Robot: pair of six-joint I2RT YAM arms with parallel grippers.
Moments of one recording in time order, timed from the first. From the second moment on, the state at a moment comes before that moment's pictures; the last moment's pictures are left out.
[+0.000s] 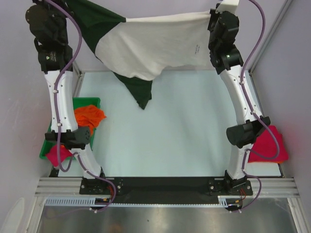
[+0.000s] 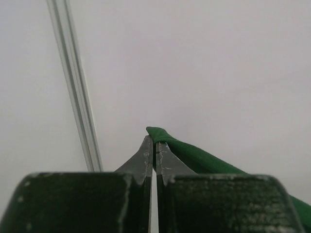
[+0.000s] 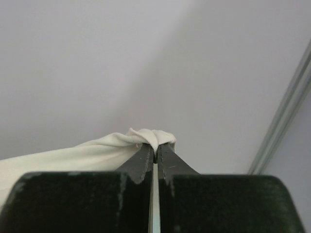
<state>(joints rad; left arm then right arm) 0.03 1.88 2.59 -0.26 -0.11 0.10 0.32 1.96 2.39 -0.17 0.53 -0.11</state>
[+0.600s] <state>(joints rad) 0.03 1.68 1.82 -0.19 -0.11 0.10 0.29 1.83 1.75 -0.08 0.55 -0.04</state>
